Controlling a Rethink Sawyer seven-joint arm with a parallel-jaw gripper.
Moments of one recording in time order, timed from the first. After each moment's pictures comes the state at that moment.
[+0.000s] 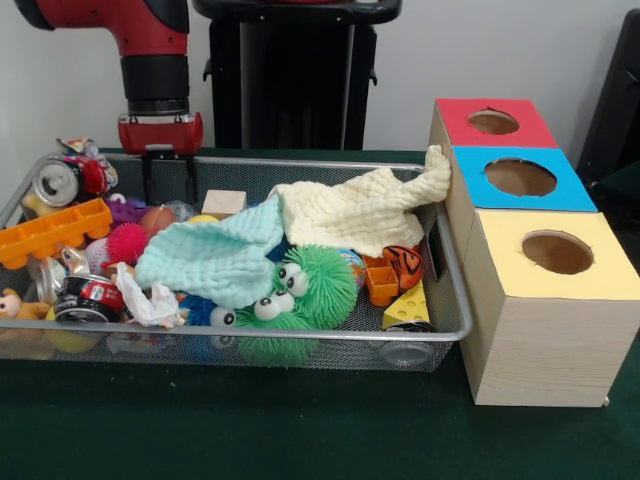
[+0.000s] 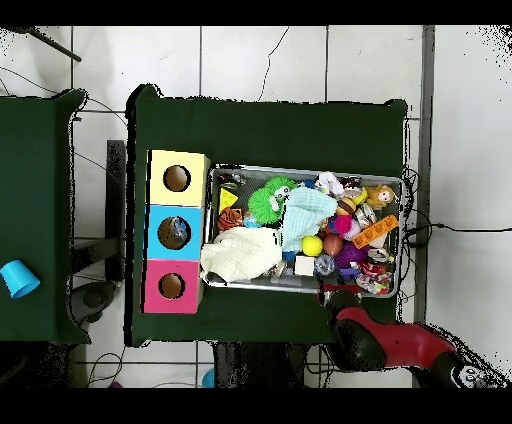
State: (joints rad) arm -0.95 -0.47 0.18 1.96 -0.91 -0.19 1.82
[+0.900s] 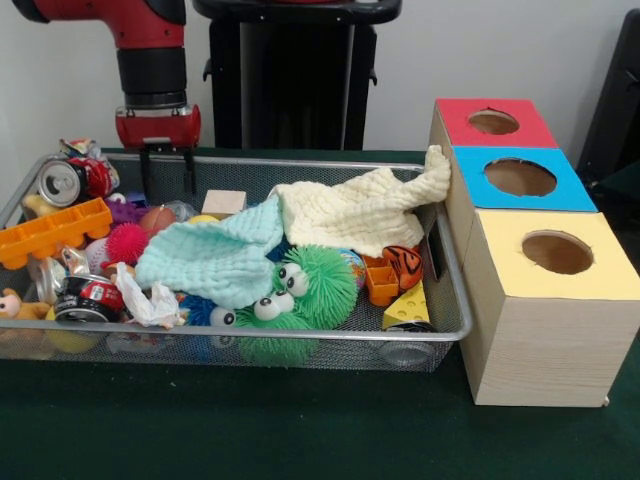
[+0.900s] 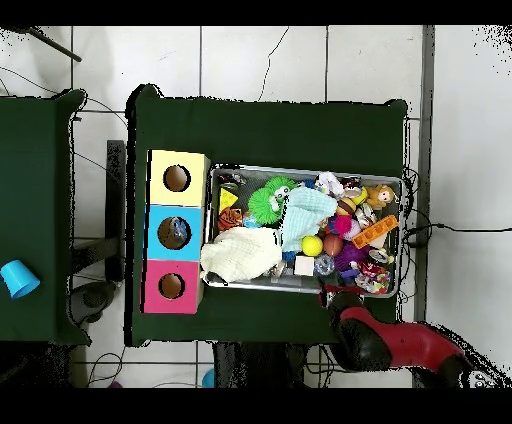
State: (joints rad) arm -1.01 -0.54 0.26 2.00 -0.90 -0.06 1.82
